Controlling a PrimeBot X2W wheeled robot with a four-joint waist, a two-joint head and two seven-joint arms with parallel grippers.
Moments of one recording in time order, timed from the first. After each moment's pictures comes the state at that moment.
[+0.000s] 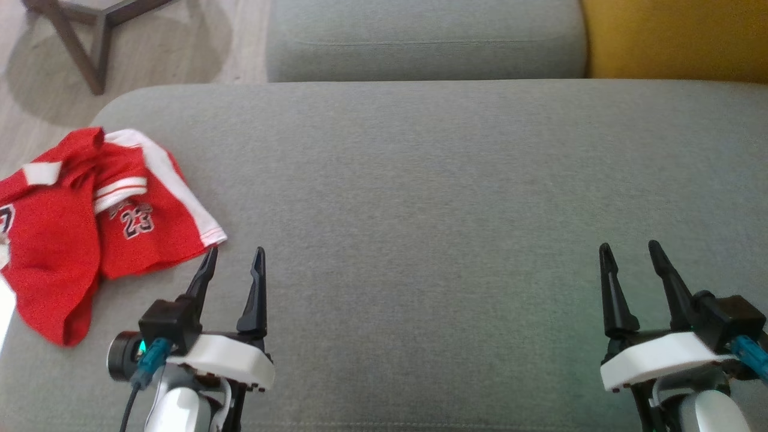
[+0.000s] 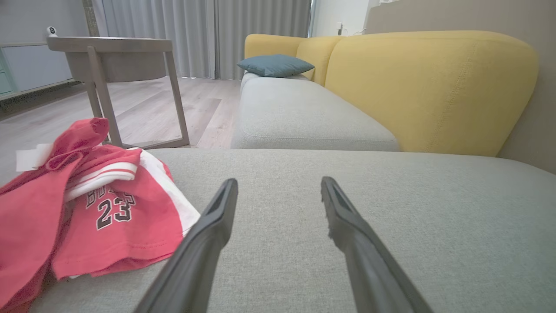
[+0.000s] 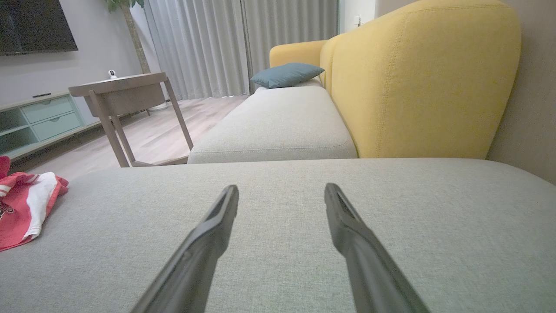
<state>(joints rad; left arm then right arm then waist) -0.05 0.04 -0.16 0.24 -0.13 -0.03 -0.25 0.05 -0.05 -0.02 0.05 0.13 0.12 -0.05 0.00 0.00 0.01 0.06</state>
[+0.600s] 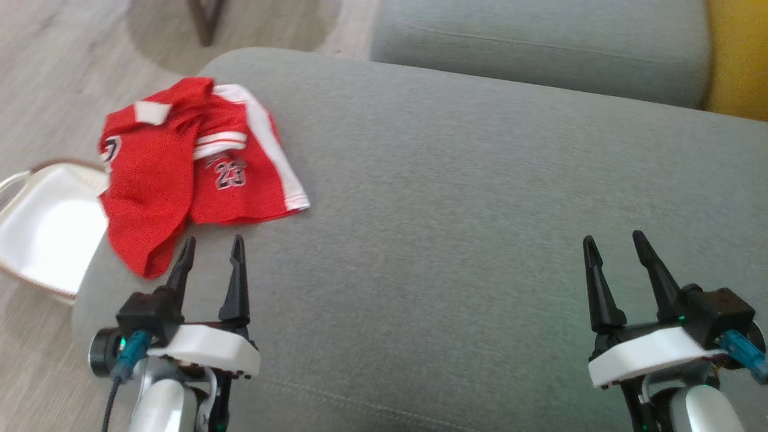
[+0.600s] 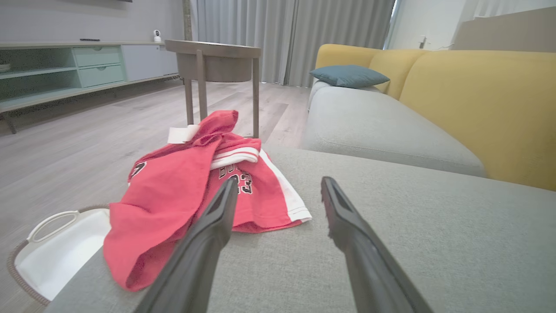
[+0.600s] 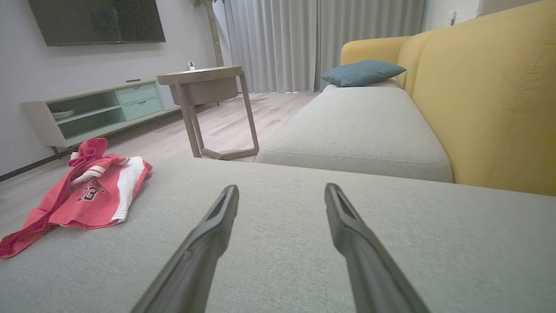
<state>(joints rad) -0.07 0.04 -0.11 0.23 -0.14 -0.02 -0.25 0.05 -0.05 0.02 0.00 0.13 0.12 -0.03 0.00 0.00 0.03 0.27</state>
